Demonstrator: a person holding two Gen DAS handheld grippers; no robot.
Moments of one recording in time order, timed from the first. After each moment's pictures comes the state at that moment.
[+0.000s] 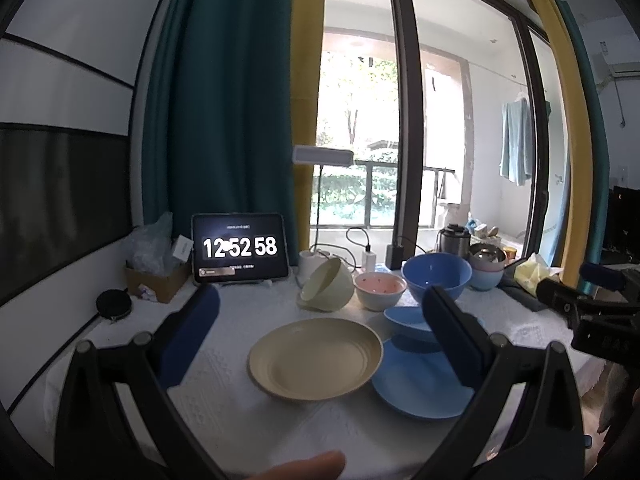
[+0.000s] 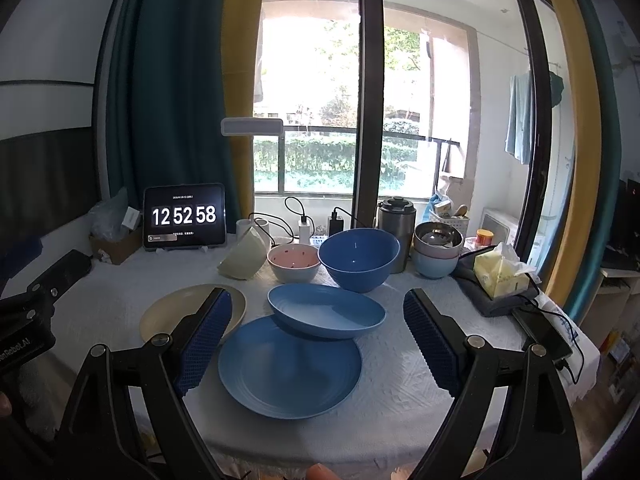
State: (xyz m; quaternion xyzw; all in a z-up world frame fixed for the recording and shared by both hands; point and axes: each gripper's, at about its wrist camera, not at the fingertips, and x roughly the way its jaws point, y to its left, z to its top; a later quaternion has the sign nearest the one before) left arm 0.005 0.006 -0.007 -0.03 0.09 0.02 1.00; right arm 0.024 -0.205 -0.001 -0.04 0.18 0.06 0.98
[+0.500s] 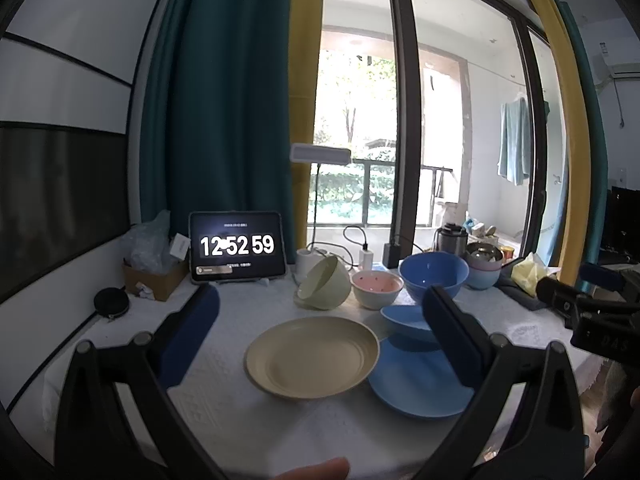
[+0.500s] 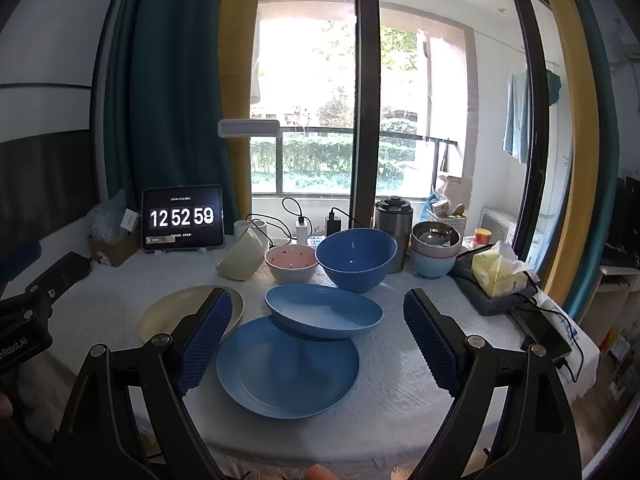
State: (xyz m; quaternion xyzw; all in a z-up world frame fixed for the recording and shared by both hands) left arm 0.005 0.006 -0.005 -0.03 0.10 0.01 0.99; right arm 0.023 -0.206 0.001 -0.04 0.18 0.06 0.98
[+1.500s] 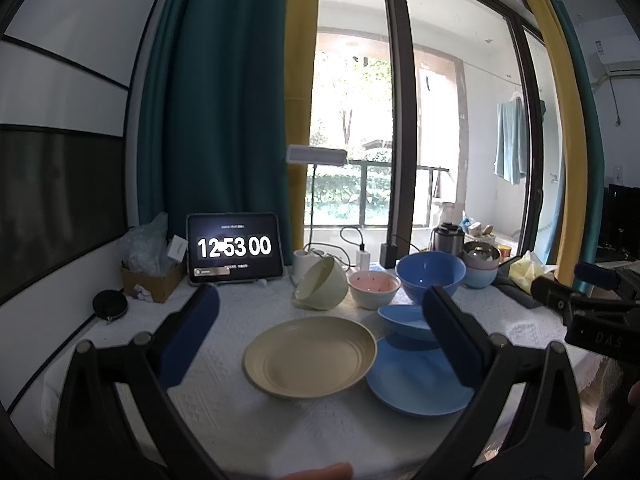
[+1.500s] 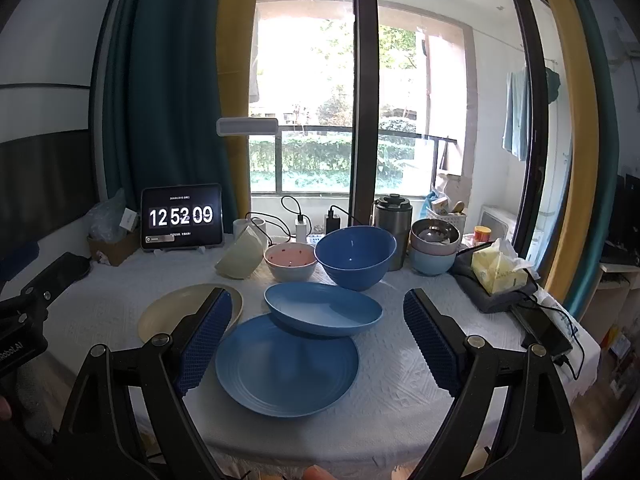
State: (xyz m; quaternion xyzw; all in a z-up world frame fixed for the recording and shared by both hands) left arm 0.002 0.005 -0.005 -0.03 0.09 0.01 1.00; right arm 0.023 -0.207 -0.001 -0.03 0.18 0.06 0.98
